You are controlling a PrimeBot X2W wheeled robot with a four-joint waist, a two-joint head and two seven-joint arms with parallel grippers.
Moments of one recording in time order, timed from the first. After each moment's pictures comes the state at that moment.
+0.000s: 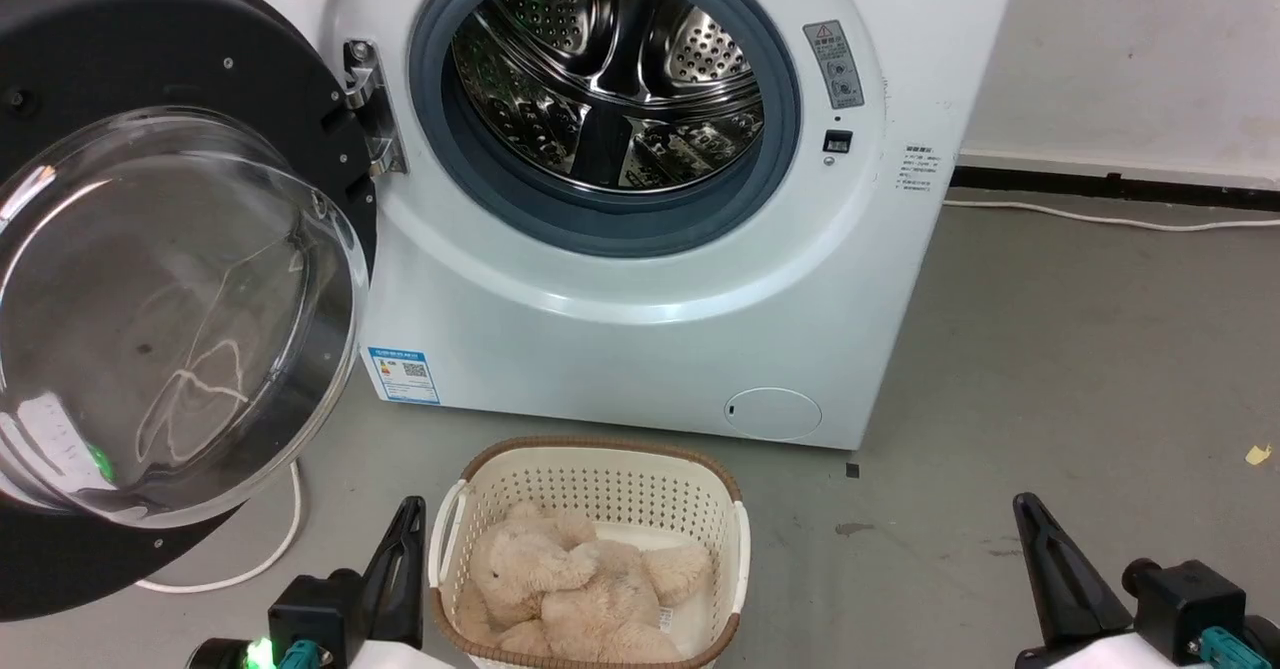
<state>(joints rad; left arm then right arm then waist) 0.08 0.20 -0.20 0.00 -0.22 0.13 -0.12 0.11 -0.05 -0.04 -0.02 0.07 0.13 -0.08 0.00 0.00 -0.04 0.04</state>
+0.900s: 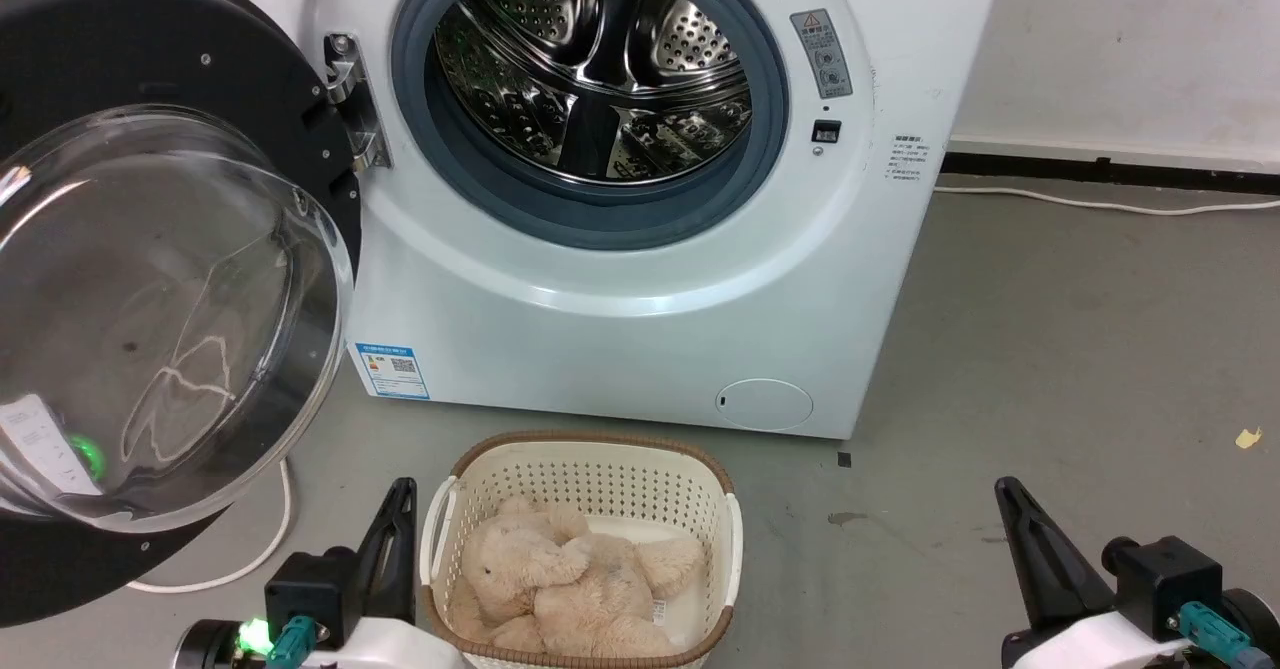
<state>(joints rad) 0.05 0.14 -0.13 0.00 -0.14 0.08 -0.08 0.07 -0.05 -0.03 -0.01 0.05 0.13 -0.05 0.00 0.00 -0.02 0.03</state>
